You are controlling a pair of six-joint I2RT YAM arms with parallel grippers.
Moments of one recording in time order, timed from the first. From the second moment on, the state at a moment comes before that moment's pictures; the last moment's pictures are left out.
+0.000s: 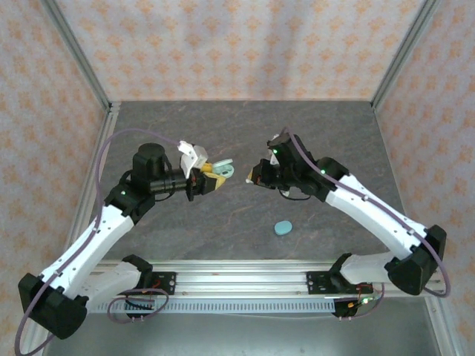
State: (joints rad) left arm -0.41 0.99 0.89 -0.28 0.71 0.04; right arm 0.76 1.25 1.26 -0.78 -0.17 0.85
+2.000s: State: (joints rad) left arm -0.56 1.05 0.89 -0.20 0.62 0.18; right arm 0.87 1.23 1.37 -0.75 -0.13 0.84
